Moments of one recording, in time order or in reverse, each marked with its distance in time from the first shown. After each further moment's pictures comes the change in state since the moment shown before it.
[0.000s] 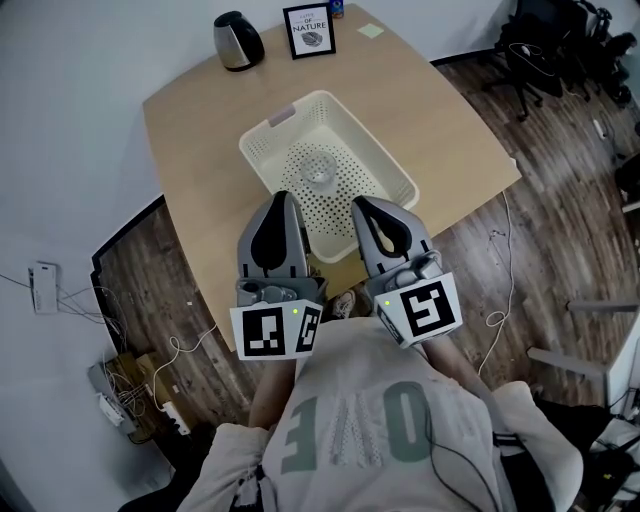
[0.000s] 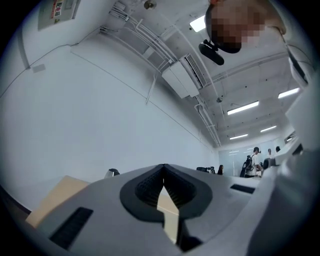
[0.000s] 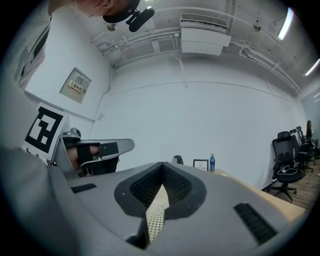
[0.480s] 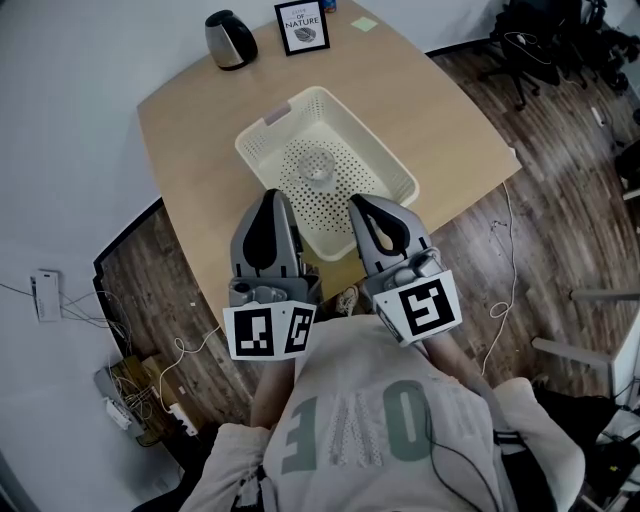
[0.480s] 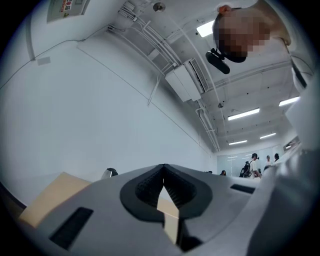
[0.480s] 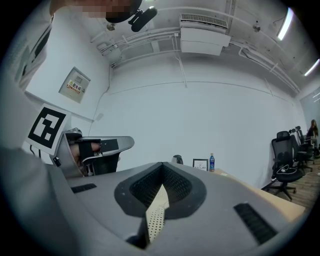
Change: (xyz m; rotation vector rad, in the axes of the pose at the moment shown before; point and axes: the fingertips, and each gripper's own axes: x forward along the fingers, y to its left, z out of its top) left arm 0.002 0.009 0.004 -0.057 -0.028 -0.016; right arm 0.003 -0.001 -0.001 -0.001 0.011 -0.017
